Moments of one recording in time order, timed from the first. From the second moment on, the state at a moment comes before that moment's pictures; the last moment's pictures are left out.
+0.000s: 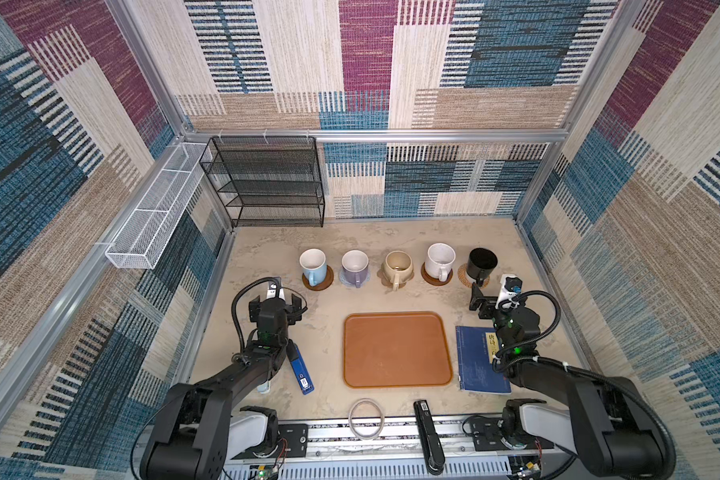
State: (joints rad) left arm -0.14 1.27 0.33 0.51 -0.38 0.02; right arm 0.01 1.25 0.15 0.98 0.03 0.04
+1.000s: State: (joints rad) left arm 0.02 1.54 0.44 0.71 -0.05 -0.02; right arm -0.01 1.54 0.21 1.24 0.00 0.01
